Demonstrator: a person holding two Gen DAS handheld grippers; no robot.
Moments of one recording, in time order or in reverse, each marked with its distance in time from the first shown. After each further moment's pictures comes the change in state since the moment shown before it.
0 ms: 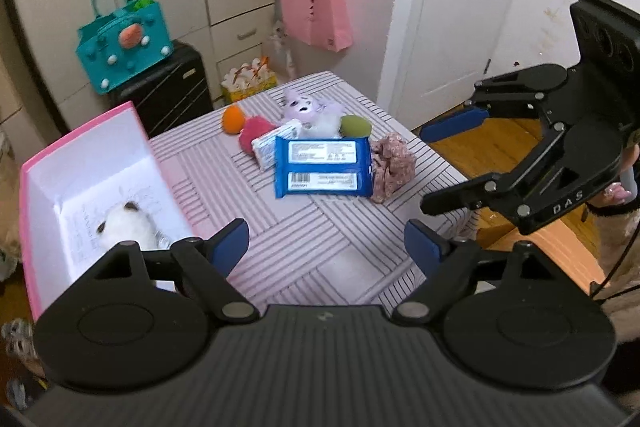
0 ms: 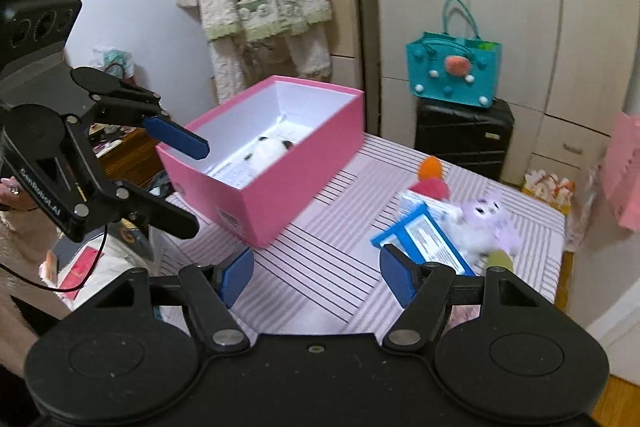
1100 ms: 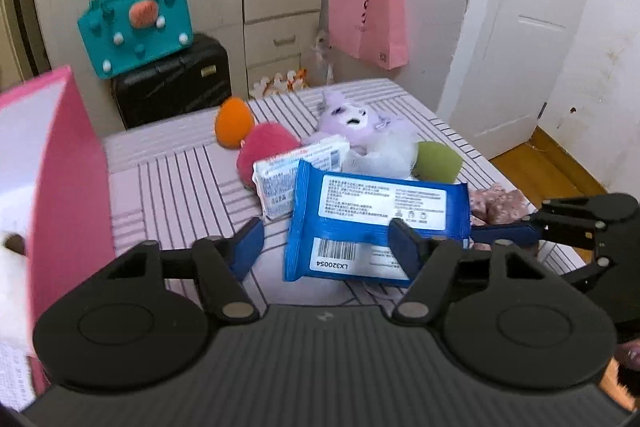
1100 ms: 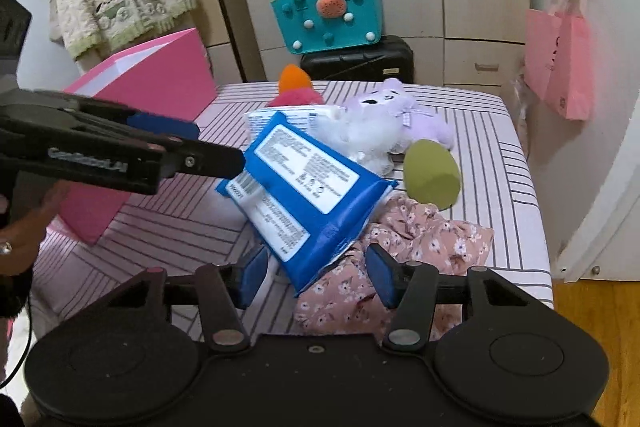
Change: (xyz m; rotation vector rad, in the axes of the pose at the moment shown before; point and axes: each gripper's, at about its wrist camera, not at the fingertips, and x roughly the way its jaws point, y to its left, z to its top) left arm 0.192 0.032 0.011 -0.159 -0.078 0.087; right arm 0.118 -0.095 -0.089 0.280 -0.017 -0.233
